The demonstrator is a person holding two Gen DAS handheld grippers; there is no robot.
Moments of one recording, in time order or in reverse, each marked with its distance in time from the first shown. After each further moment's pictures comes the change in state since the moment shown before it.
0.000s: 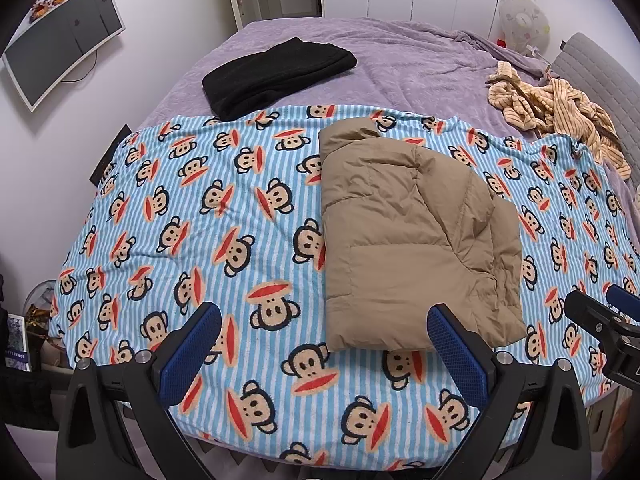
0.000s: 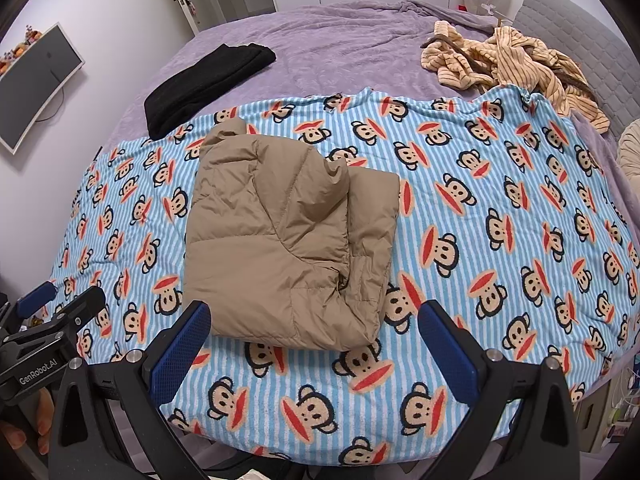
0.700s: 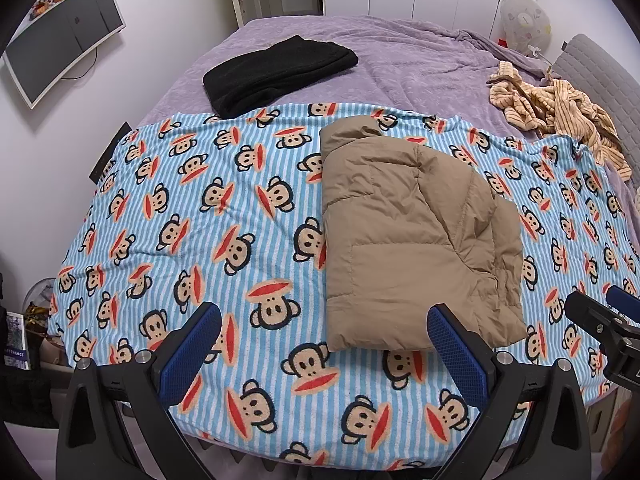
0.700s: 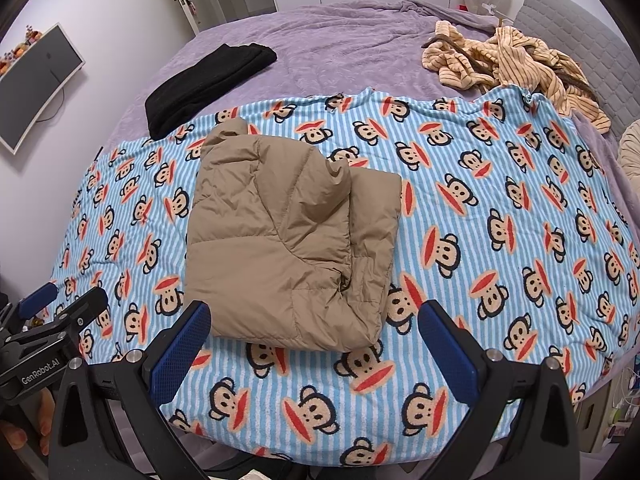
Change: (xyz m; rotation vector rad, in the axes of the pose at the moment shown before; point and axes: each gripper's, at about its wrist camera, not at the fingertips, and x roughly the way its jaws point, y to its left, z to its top) left arm 0.004 0.003 -0.002 -0.002 0.005 0.001; right arm 0.001 0.000 0.000 -0.001 0.002 0.002
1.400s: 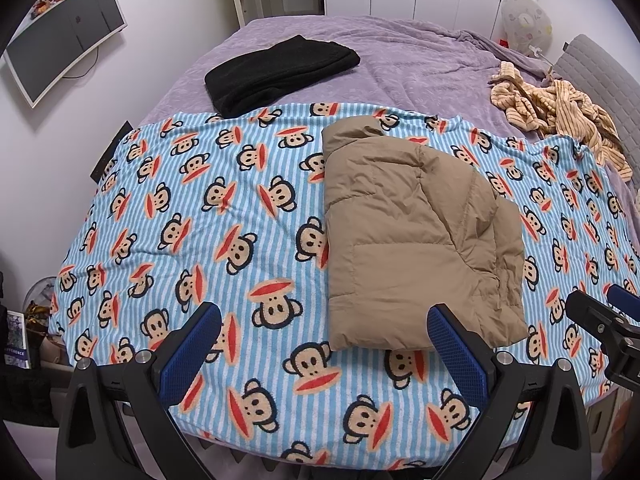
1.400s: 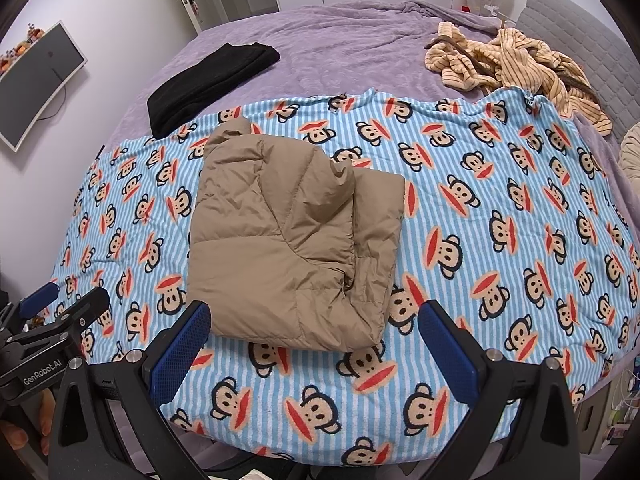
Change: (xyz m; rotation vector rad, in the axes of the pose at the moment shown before) left arm -0.001 -0.001 -0.001 -0.002 0.001 0.001; right arm 0.000 0.002 0.000 0.001 0.000 -0.001
